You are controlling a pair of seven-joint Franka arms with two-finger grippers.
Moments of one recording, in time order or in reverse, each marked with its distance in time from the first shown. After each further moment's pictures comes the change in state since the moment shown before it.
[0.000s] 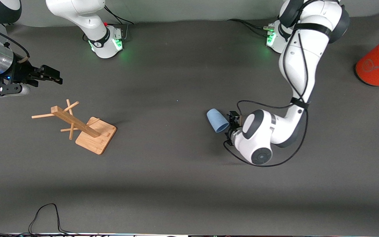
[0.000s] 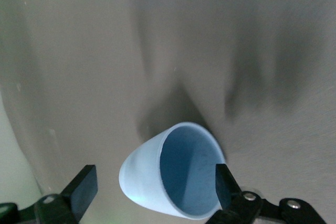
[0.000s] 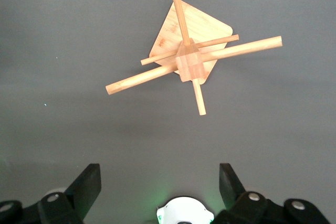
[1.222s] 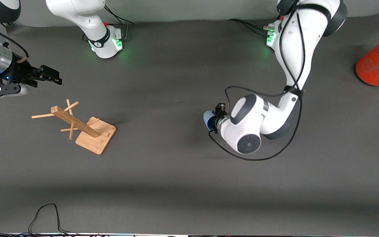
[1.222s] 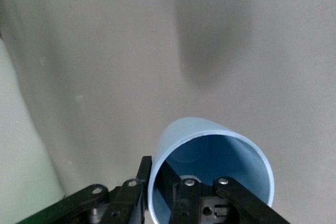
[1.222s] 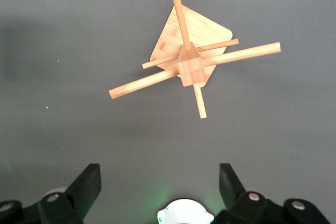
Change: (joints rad) left arm -0.065 -0.133 -0.040 0.073 0.073 -0.056 -0.145; right arm 0.001 0.013 0.004 0.023 0.002 0.000 0.002
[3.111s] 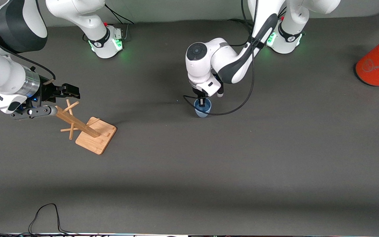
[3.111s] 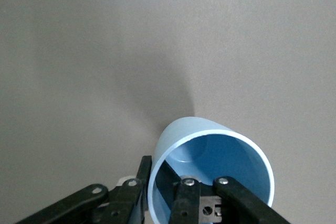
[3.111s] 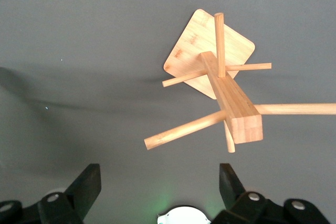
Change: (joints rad) left arm -0.291 -0.325 0.002 -0.729 0.498 0.749 -0.542; right arm 0.083 0.179 -0.003 0.113 0.005 -0.001 0.006
